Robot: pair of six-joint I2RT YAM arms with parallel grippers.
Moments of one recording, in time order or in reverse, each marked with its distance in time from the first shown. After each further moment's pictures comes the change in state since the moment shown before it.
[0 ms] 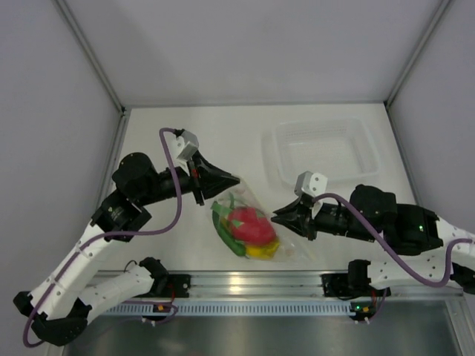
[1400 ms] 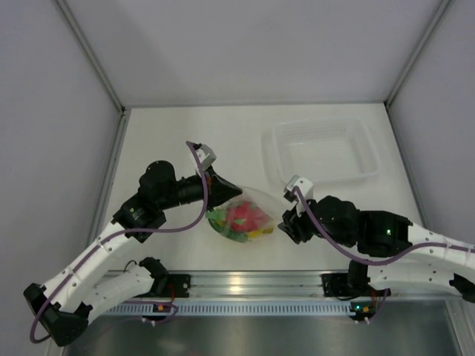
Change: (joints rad) left arm 0.009 0.005 -0.230 0.051 -0.109 0.028; right arm -0.099 -0.001 -0.239 -0.135 0.187 0.231
